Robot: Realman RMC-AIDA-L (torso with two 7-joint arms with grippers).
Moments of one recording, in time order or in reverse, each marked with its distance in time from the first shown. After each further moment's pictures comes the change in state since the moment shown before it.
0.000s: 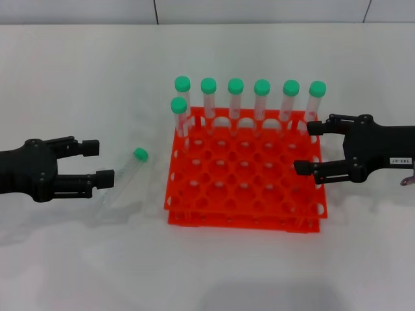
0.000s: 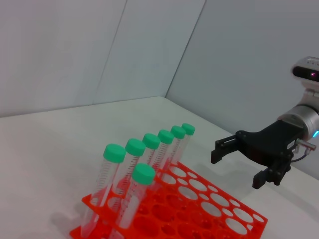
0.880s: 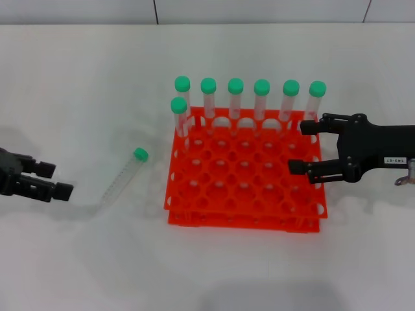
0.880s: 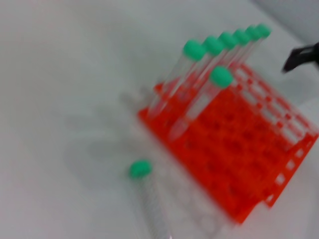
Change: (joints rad) left arm -0.157 0.100 0.009 0.086 0.373 0.034 -0.334; right arm 0.000 0.005 -0.021 0.000 0.032 -0.001 0.003
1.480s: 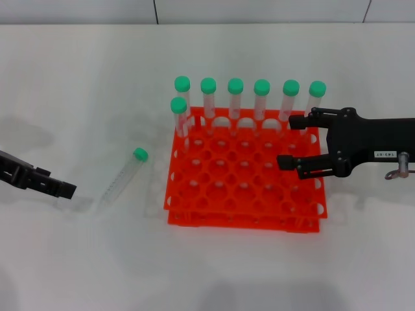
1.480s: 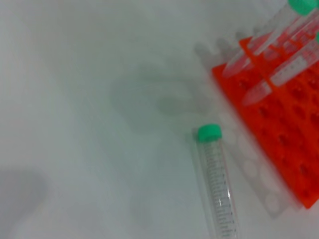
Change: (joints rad) left arm -0.085 -0.038 0.010 -0.011 0.216 -0.109 -0.168; right arm 0.029 0.005 -0.016 0.003 0.014 -0.002 0.005
